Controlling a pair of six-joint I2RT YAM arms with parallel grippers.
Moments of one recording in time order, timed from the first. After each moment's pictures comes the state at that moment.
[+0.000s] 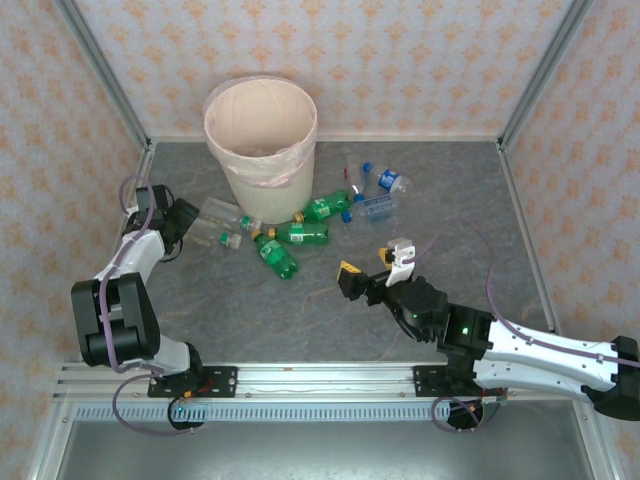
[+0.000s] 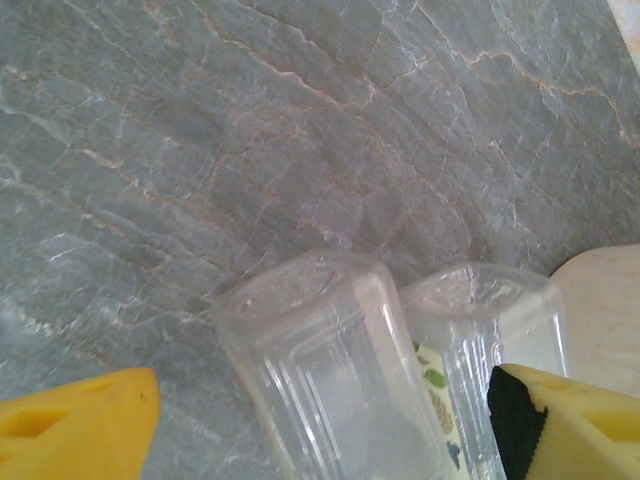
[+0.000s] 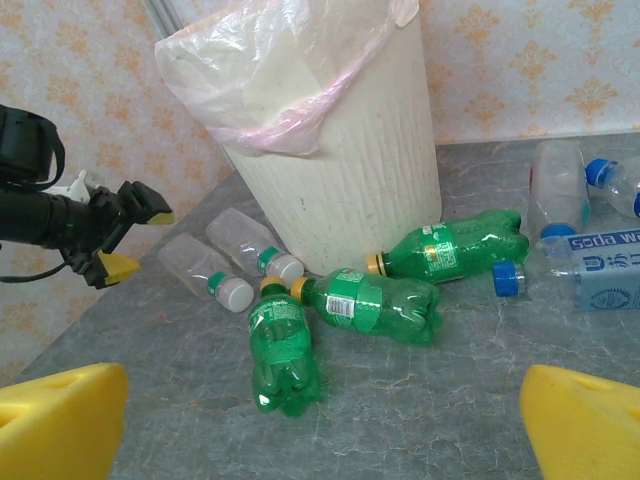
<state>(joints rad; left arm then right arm) 0.28 1.47 0.88 -0.30 0.00 -0.80 1.20 0.71 0.54 -0.05 0.61 0.48</state>
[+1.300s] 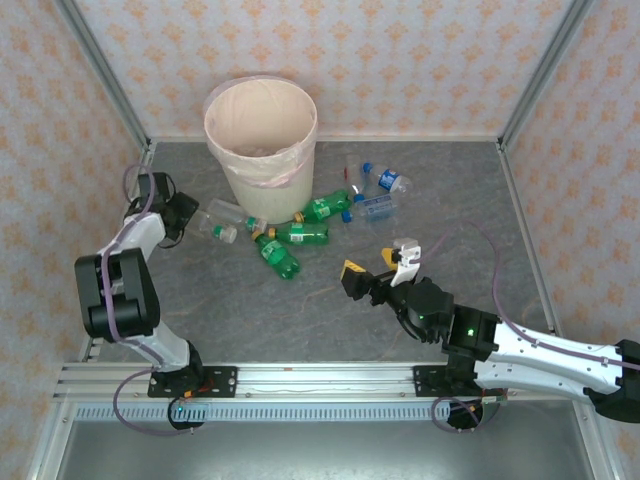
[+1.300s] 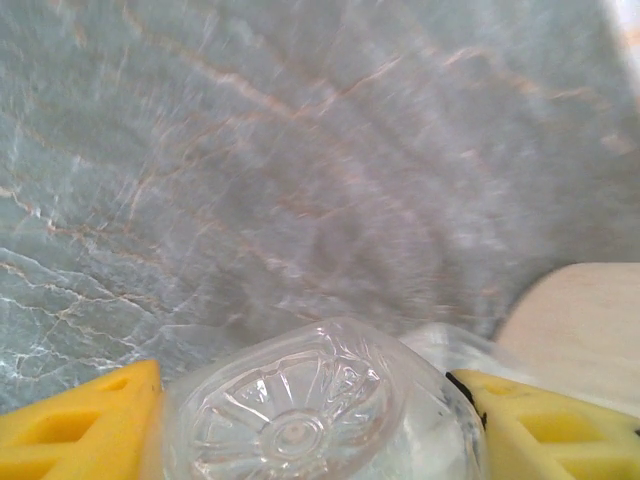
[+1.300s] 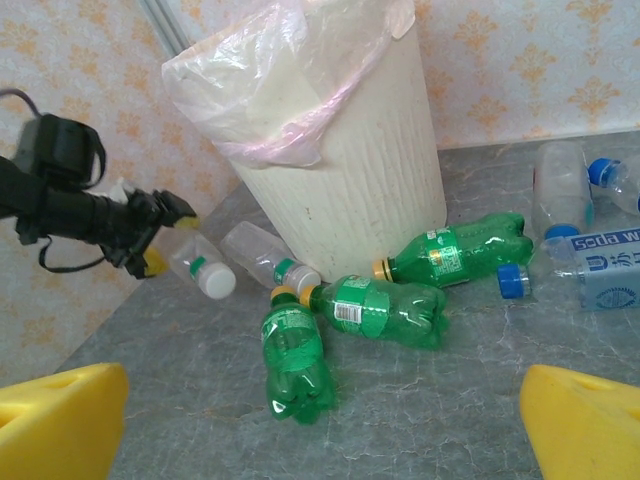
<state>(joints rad) 0.28 1.56 1.01 -0.33 0.06 -0.83 1.20 0.67 0.54 -0.06 0.61 0.50</state>
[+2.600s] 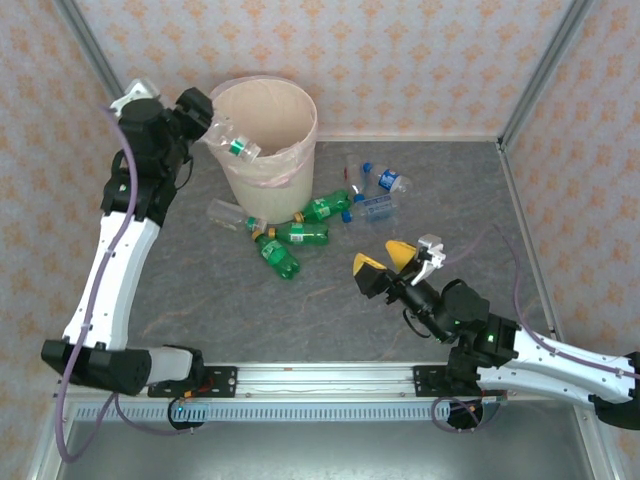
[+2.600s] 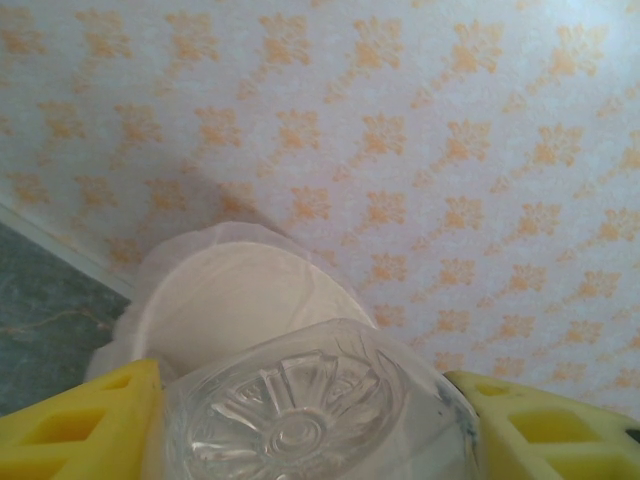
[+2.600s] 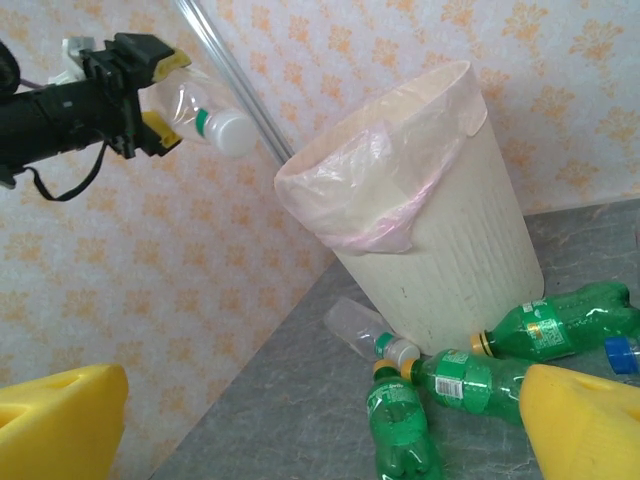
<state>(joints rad) -0.12 1.34 1.61 -0.44 -0.15 -0.76 1.20 0.53 0.53 0.07 0.53 0.51</state>
